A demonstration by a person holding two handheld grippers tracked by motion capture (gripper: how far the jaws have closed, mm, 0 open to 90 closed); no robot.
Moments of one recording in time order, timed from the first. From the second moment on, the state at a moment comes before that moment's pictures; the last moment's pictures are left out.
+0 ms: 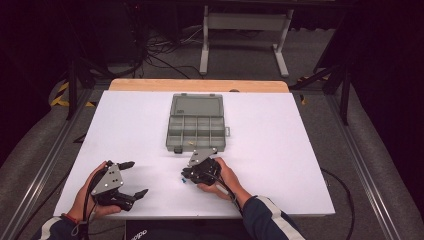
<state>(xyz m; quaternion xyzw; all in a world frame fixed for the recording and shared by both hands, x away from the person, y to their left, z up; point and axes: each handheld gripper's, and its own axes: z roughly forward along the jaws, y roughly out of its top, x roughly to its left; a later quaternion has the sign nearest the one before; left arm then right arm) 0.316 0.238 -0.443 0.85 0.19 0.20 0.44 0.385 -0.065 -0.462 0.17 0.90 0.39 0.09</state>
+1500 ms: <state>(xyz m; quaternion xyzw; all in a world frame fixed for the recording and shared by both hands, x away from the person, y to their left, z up) 0.315 0.241 -0.442 0.85 0.19 0.21 0.44 0.391 -0.058 -0.451 0.17 0.89 0.40 0.12</state>
